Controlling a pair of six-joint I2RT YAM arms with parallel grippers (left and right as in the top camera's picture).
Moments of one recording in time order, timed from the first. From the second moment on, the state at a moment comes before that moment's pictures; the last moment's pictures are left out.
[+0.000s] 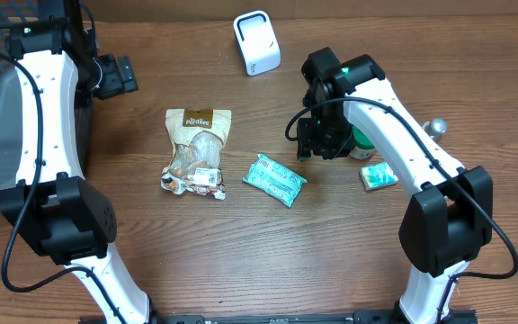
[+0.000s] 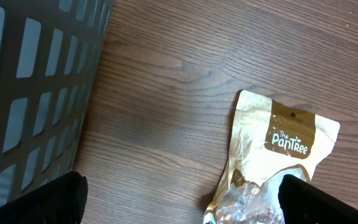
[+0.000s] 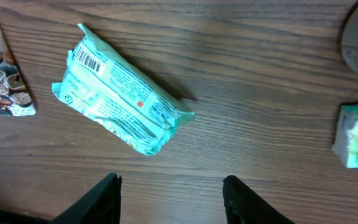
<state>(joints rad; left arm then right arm) 0.17 2.06 2.10 -1.32 0.02 -0.18 0.40 1.99 1.75 -1.36 -0.19 0.31</state>
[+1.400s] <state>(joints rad) 0.17 2.06 2.10 -1.32 0.02 -0.18 0.48 1.98 1.36 -0.92 -0.30 0.52</state>
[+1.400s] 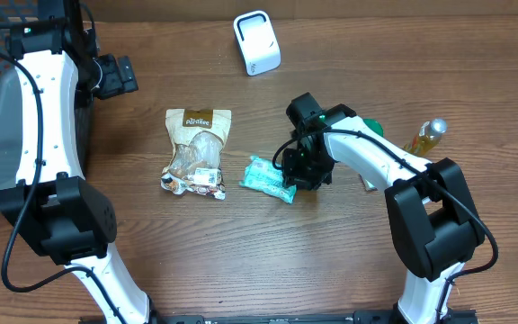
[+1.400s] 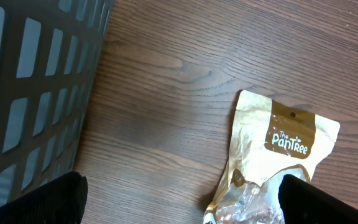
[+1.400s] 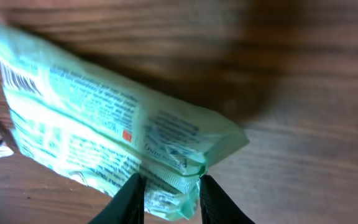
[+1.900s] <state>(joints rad) 0.17 2.06 2.10 -1.32 0.02 -0.18 0.45 1.98 1.50 -1.15 -0.33 0.44</state>
